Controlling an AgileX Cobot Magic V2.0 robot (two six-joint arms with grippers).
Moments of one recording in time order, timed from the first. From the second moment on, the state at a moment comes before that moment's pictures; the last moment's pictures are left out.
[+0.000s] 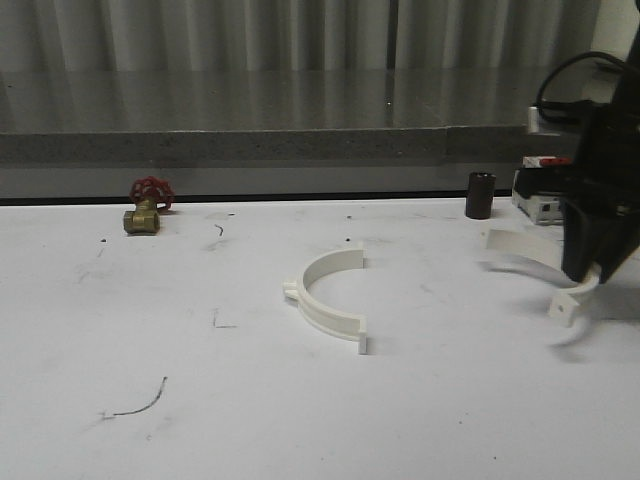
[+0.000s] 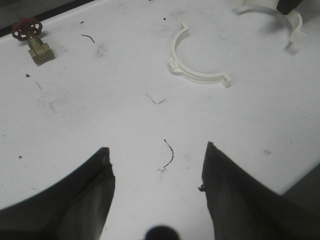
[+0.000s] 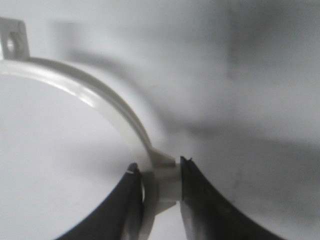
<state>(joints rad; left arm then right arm) -0.49 0.73 -0.70 -0.12 0.72 0.15 0.09 1.92 -1.35 0.14 0.92 -0.02</state>
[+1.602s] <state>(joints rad) -0.49 0.73 -0.70 -0.12 0.72 0.15 0.37 2.02 -1.41 0.10 0.82 0.47</state>
